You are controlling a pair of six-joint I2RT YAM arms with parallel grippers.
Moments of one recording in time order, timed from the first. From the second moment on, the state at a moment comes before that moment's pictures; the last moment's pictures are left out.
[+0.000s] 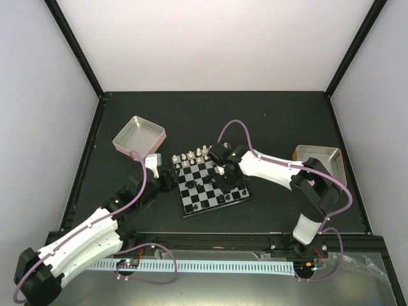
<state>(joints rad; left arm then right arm) -0.65 0.68 0.37 -0.16 -0.13 -0.69 0.85 1.74 1.17 -0.87 -0.02 0.32</state>
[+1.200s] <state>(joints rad) -0.65 0.68 0.37 -0.16 -0.13 -0.69 0.86 1.96 1.48 -0.91 0.04 0.26</state>
